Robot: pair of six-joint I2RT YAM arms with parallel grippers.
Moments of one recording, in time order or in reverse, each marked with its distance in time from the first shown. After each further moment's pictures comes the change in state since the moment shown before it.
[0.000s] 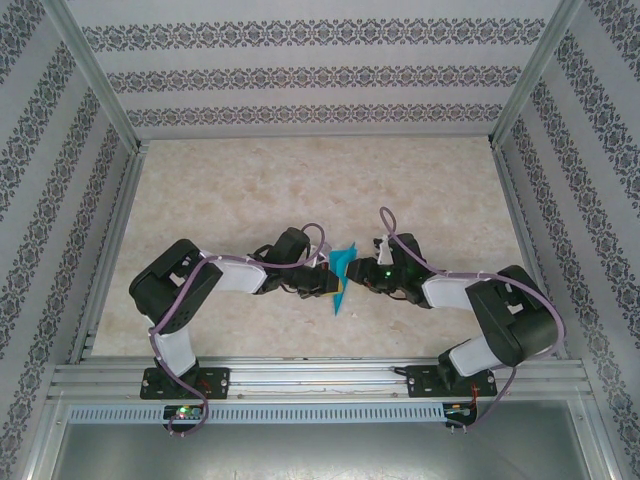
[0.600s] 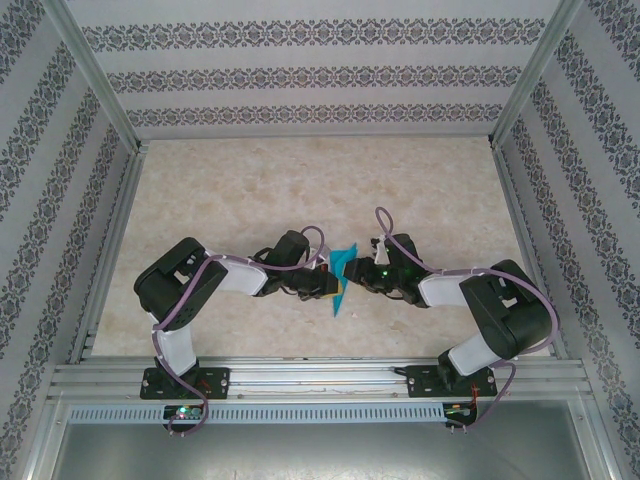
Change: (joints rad) left arm 0.000 0.029 -0.025 0.071 0.003 -0.049; right arm 0.019 0.036 0.007 0.047 0.016 0.025
